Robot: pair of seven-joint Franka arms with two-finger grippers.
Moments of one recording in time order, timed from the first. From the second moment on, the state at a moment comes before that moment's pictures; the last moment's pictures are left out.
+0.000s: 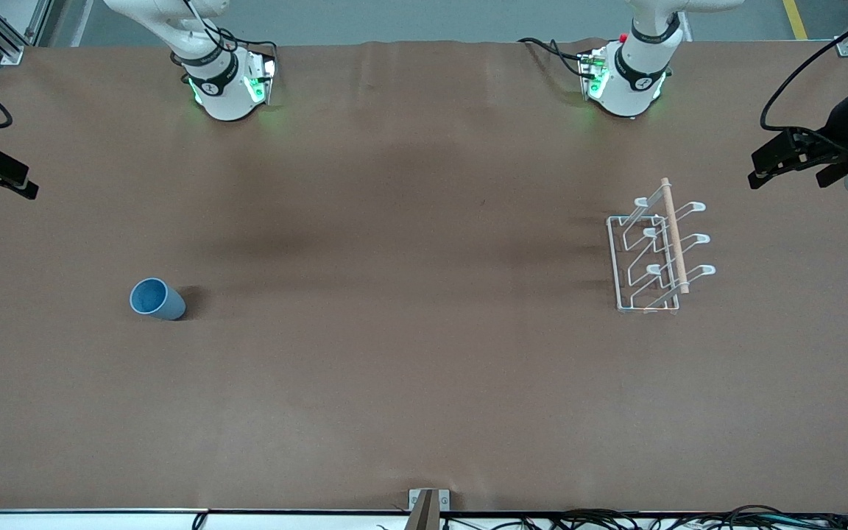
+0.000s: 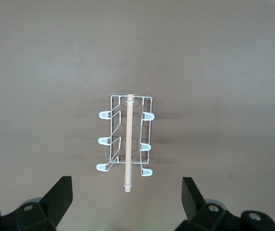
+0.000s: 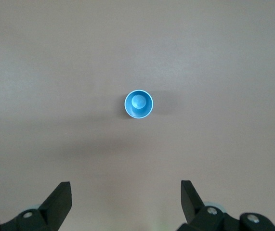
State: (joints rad) left arm -0.08 -0.02 0.01 -1.53 -0.02 1.52 -0.10; right arm -0.05 0.01 -0.04 -1.50 0.01 1.49 -0.03
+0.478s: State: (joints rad) left arm -0.08 -0.02 0.01 -1.53 -0.02 1.52 -0.10; right arm -0.07 0.10 -0.05 -1.52 0.00 1.56 -0.14
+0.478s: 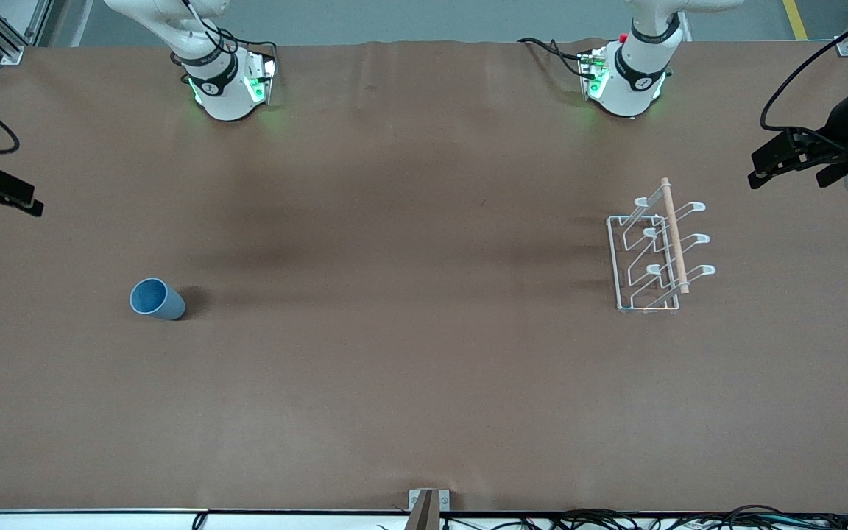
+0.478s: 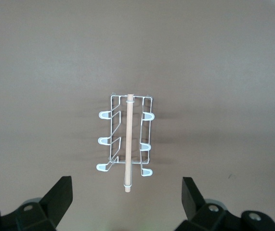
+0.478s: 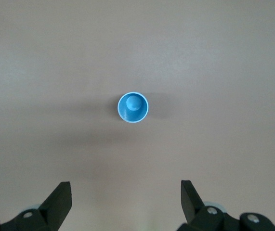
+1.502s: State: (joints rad) left arm -0.08 -0.02 0.01 -1.53 -0.02 1.52 -0.10; right arm -0.12 0.37 -0.05 -1.92 0.00 2.25 -0.34
